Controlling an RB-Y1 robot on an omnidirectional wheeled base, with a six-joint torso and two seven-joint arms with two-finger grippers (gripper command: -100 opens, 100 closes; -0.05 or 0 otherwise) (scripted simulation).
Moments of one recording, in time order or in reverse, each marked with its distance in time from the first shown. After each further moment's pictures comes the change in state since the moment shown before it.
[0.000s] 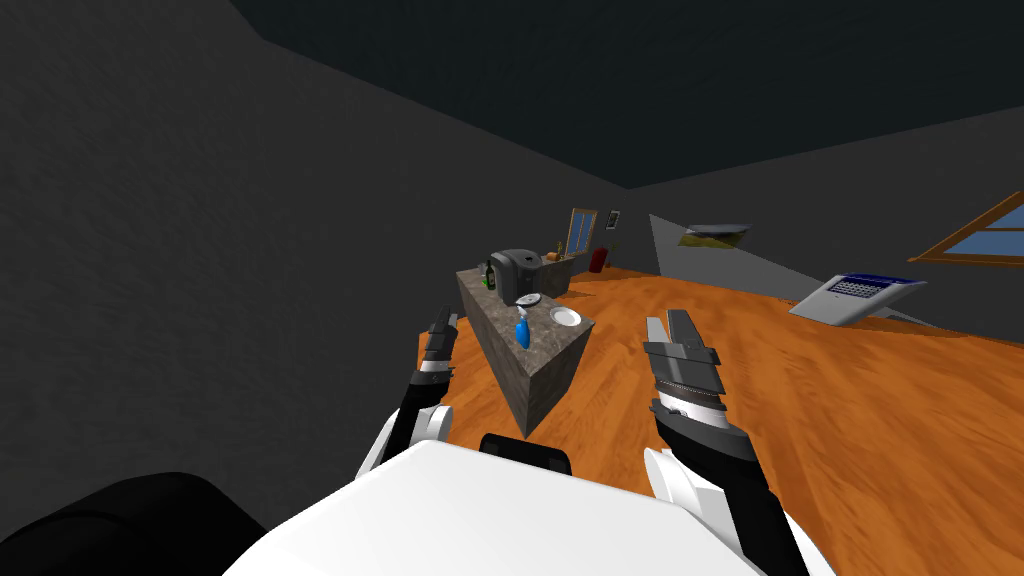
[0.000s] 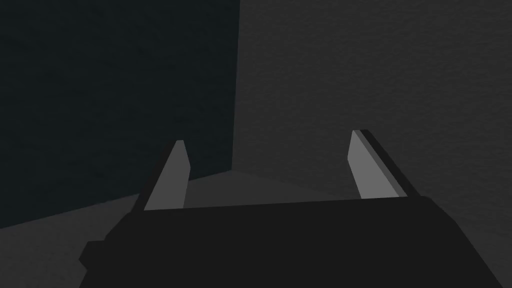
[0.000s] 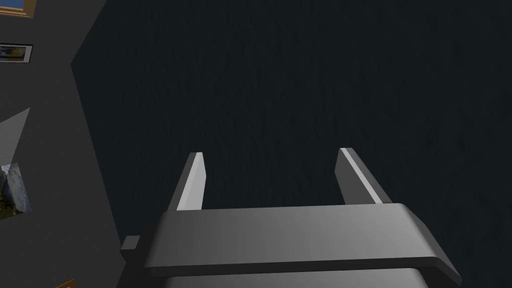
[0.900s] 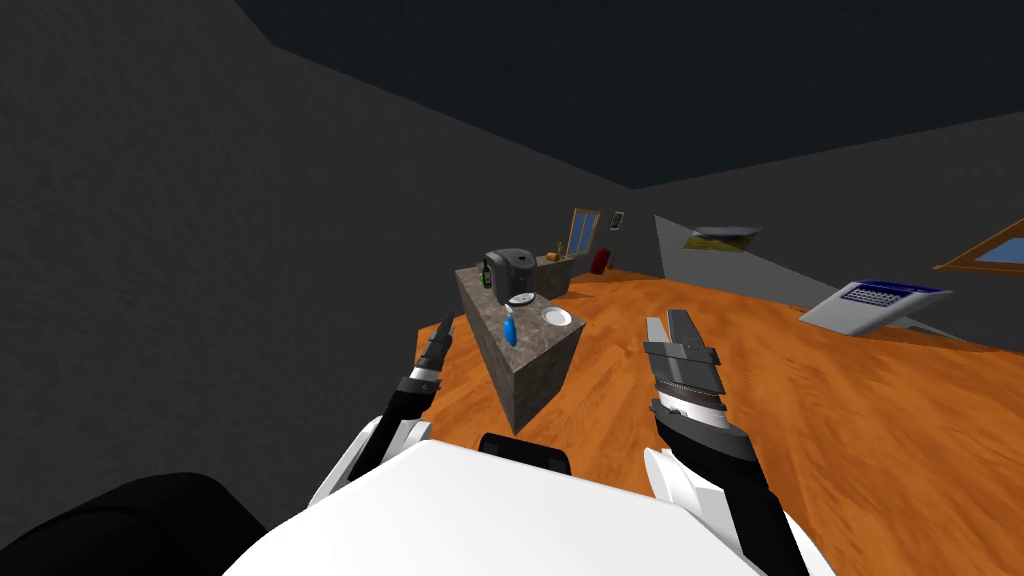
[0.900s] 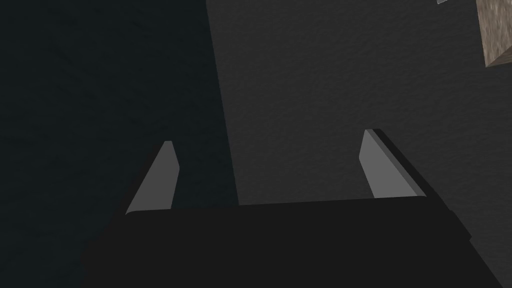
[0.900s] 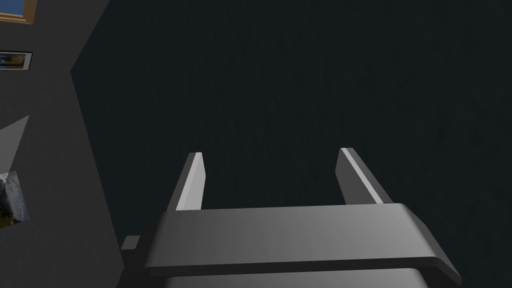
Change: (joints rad) left arm 0.082 0.195 0.032 -0.022 0.031 0.103 -0.057; right arm 0.000 0.000 0.000 0.000 0.000 0.000 0.000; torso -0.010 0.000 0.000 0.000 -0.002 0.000
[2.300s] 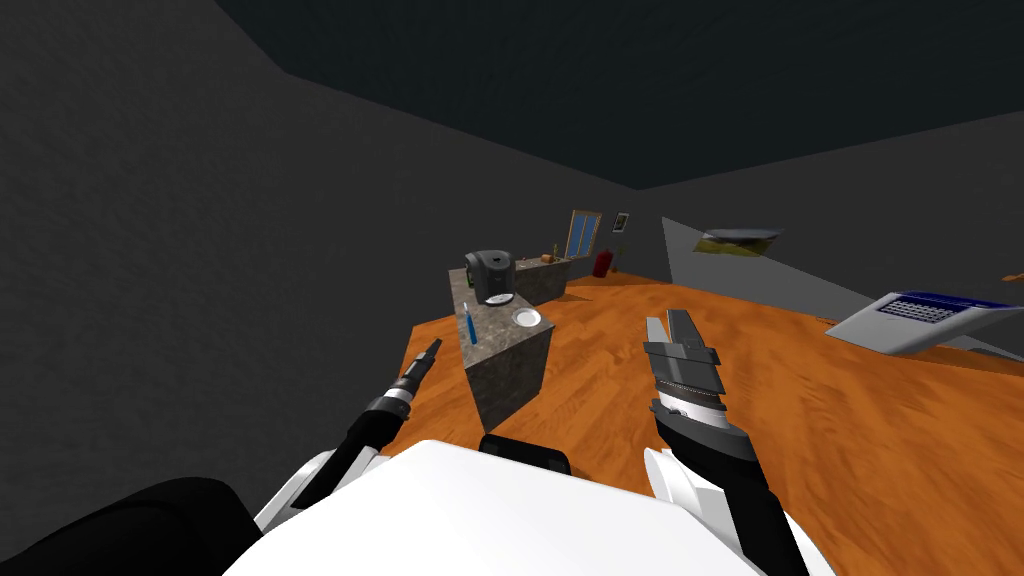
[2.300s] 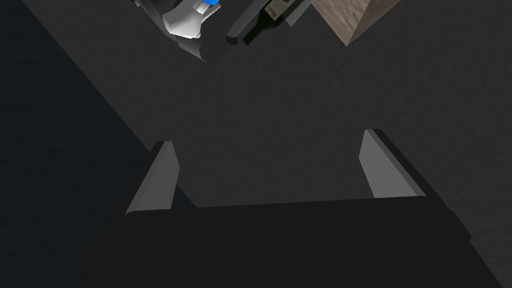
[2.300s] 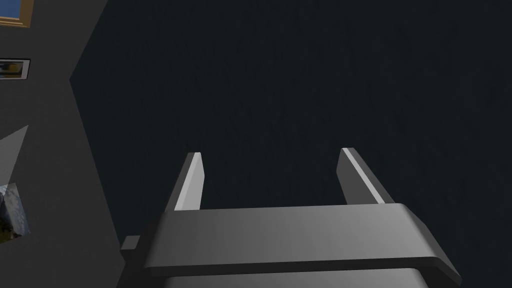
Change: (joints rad) left arm 0.204 0.095 0.117 -0.061 0.028 0.345 -0.143; right arm 0.000 0.000 0.000 0.000 0.000 0.000 0.000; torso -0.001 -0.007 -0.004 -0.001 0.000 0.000
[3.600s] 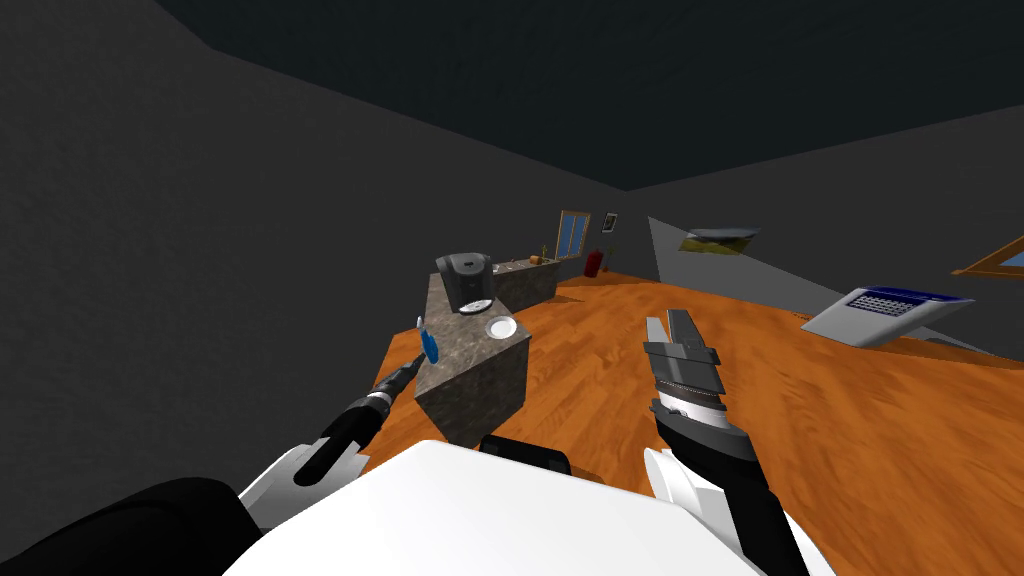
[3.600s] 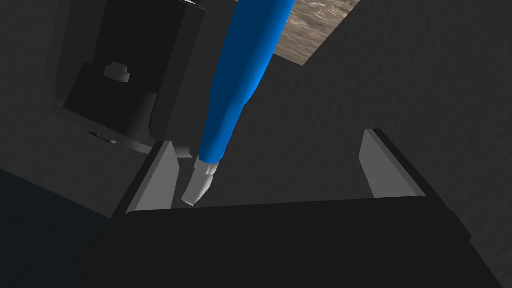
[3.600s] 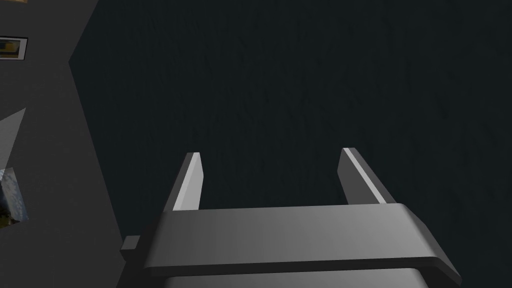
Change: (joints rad) left arm 0.009 0.135 0.103 0.023 -0.123 0.342 -0.044; right arm 0.000 0.000 0.000 0.000 0.000 0.000 0.000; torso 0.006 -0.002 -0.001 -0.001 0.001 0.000
